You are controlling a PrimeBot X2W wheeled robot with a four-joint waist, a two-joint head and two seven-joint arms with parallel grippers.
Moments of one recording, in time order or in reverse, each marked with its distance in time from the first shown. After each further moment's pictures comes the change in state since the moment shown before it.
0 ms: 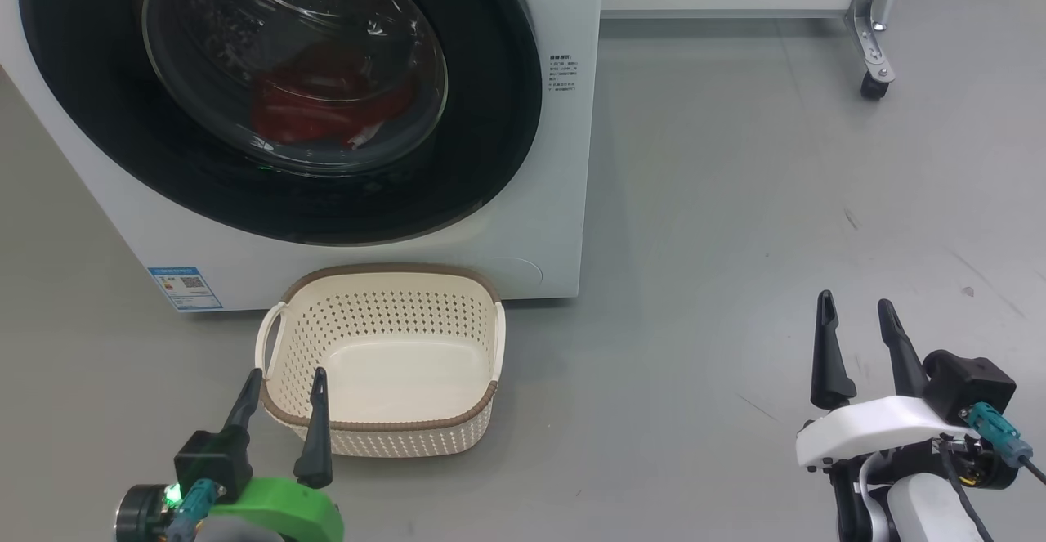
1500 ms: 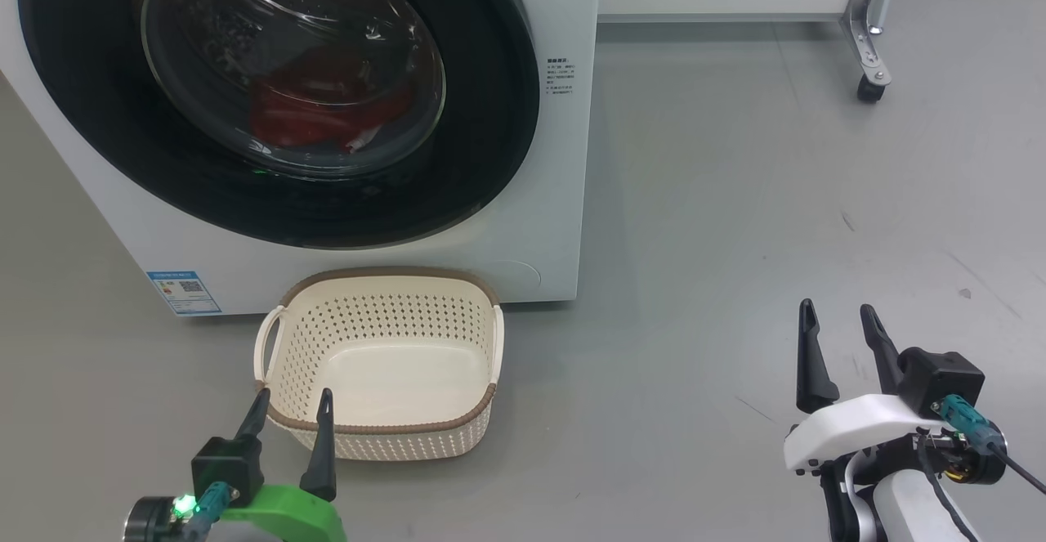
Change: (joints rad) left arm -0.022 0.003 -0.024 0.108 0.015 0.010 0.000; right arm -0.030 -0.012 0.041 0.072 -0.041 -0.017 0.016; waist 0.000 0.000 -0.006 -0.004
